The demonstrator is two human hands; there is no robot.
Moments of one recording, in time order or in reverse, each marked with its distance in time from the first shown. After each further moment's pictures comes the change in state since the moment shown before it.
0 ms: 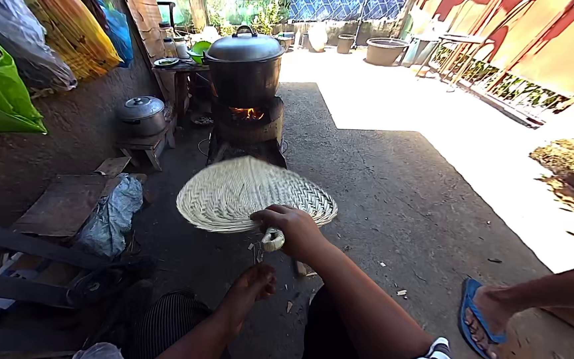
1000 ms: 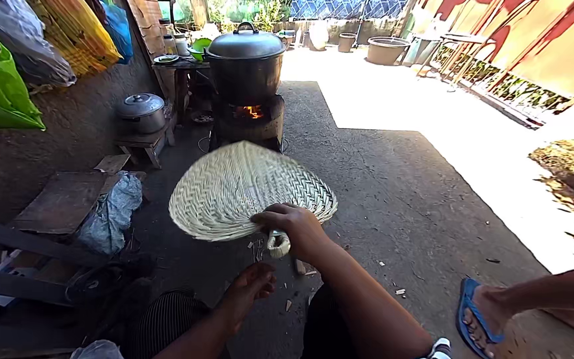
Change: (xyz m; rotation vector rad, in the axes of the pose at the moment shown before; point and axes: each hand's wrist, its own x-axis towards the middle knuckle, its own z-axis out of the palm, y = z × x) left_hand -0.001 0.000 -0.002 -0.003 -0.012 0.025; right_hand -0.003 0.003 -0.004 -0.002 0.056 -0.114
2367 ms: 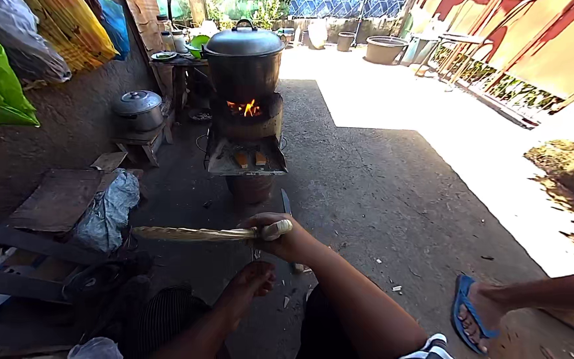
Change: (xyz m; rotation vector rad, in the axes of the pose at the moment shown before) left_hand 0.000 -0.002 0.000 0.010 -0.020 -0.003; right_hand 0.002 -0.001 0.016 0.519 -0.136 0.110
